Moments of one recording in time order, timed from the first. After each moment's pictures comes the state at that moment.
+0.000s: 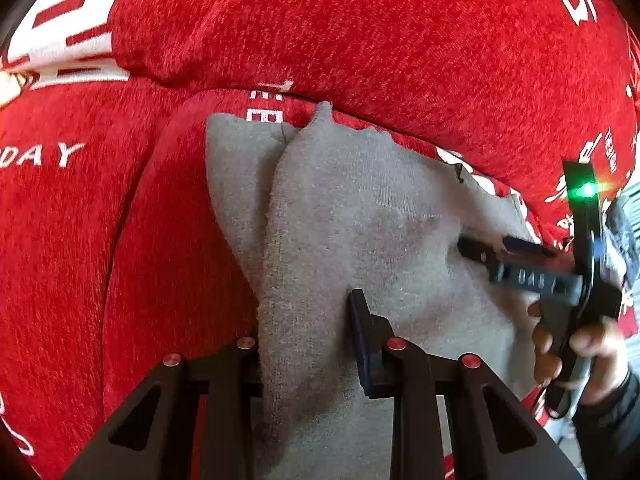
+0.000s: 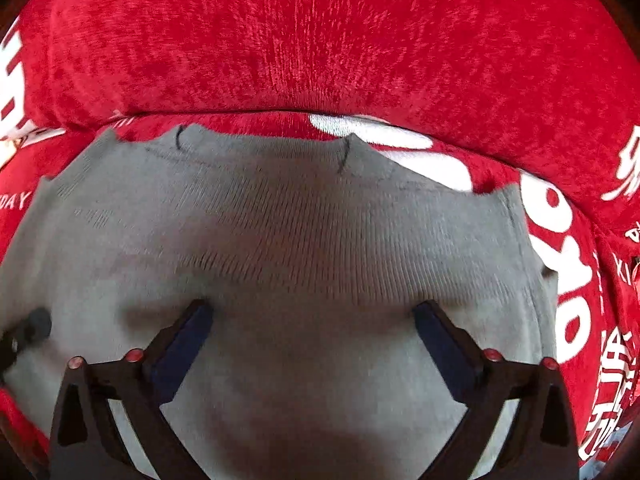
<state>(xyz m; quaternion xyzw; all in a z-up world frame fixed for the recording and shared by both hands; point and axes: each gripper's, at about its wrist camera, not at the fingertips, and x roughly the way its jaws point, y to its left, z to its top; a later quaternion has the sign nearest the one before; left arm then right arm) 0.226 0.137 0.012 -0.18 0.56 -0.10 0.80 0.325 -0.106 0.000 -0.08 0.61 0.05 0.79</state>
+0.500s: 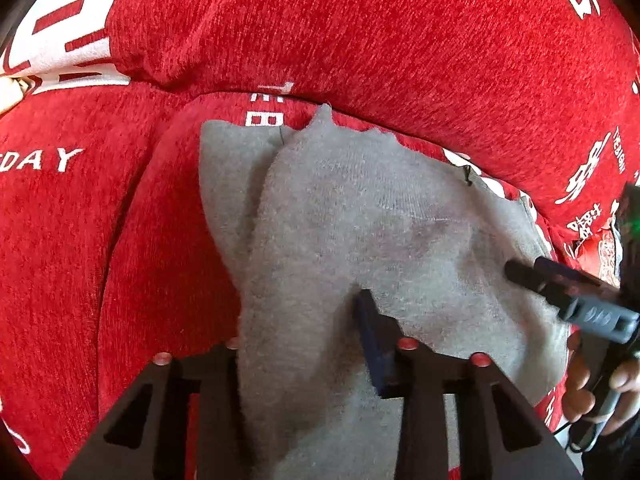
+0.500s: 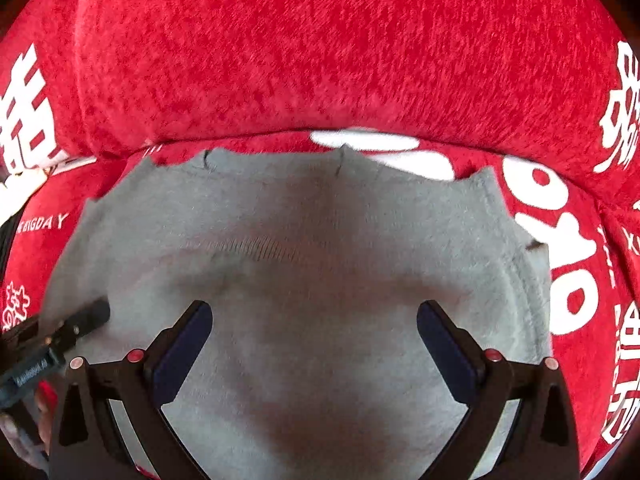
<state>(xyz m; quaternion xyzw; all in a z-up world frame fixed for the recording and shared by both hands) 0.231 0.130 0.009 -0.17 0.56 -0.09 0.81 0.296 -0.120 0.033 -0.03 0.60 0.07 0.80</state>
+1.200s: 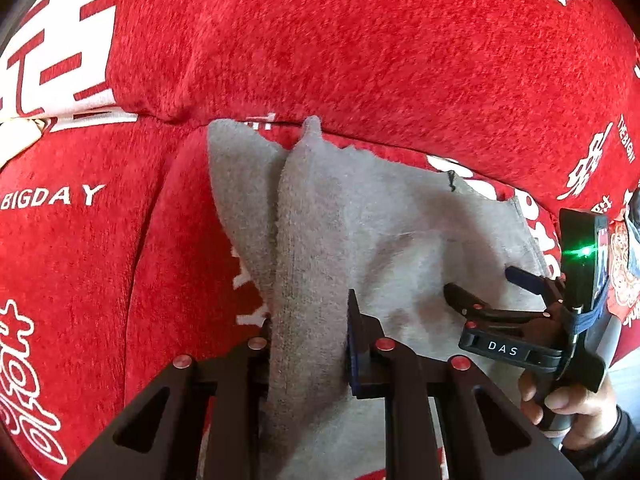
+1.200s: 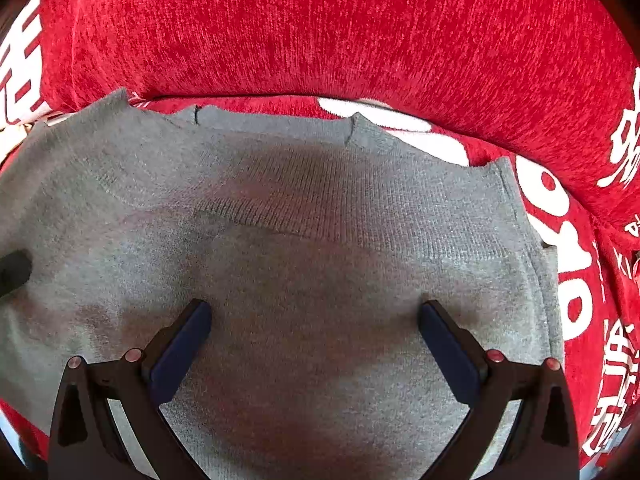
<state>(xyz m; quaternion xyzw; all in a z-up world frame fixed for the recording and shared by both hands) 0.234 0.099 0.063 -0.13 0.57 -0.06 0.81 0.308 -0.110 0.005 -0.08 0.61 0.06 0.79</state>
